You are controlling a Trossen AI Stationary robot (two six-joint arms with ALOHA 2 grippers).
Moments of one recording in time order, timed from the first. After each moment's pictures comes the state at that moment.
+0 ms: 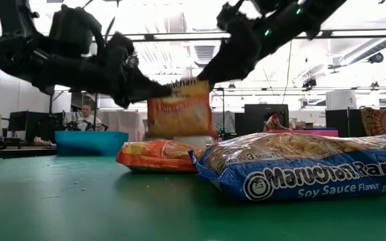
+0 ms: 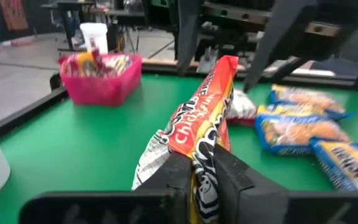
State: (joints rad) left arm 0.00 1.58 0.34 1.11 -0.17 -0.05; right arm 0.01 1.53 0.91 0.13 0.16 -0.02
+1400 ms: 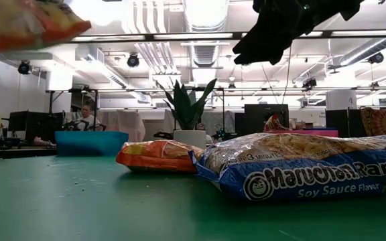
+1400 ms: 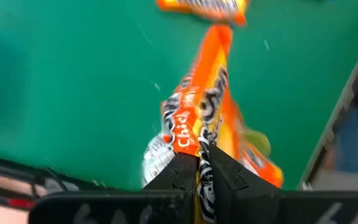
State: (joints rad) left arm -0.33 1.38 1.57 -1.57 -0.03 -0.67; right arm 0.01 1.22 0.78 -0.02 0.16 0.09
